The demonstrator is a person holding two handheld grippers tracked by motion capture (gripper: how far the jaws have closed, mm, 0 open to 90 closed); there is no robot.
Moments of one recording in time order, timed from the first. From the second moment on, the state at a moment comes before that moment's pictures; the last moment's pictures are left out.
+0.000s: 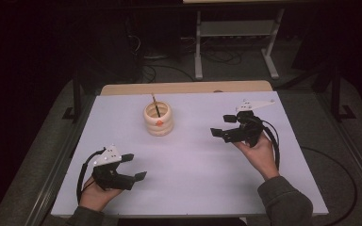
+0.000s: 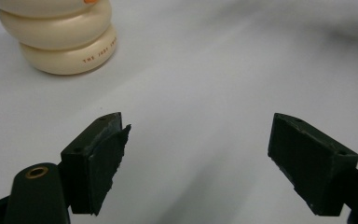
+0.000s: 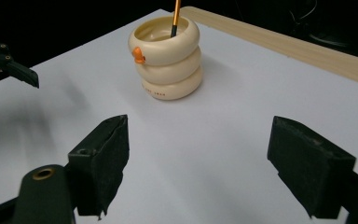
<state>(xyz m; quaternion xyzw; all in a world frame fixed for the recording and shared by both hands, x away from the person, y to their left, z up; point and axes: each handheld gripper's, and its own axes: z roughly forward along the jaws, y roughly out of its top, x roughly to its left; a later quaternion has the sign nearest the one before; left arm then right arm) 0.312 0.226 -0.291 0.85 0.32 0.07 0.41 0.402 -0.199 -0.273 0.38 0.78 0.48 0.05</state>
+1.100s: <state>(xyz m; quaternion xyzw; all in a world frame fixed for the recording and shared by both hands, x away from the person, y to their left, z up) 0.312 0.233 -0.289 0.84 0.34 0.08 0.42 0.367 -0.223 -0.289 0.39 0.78 0.48 0.06</state>
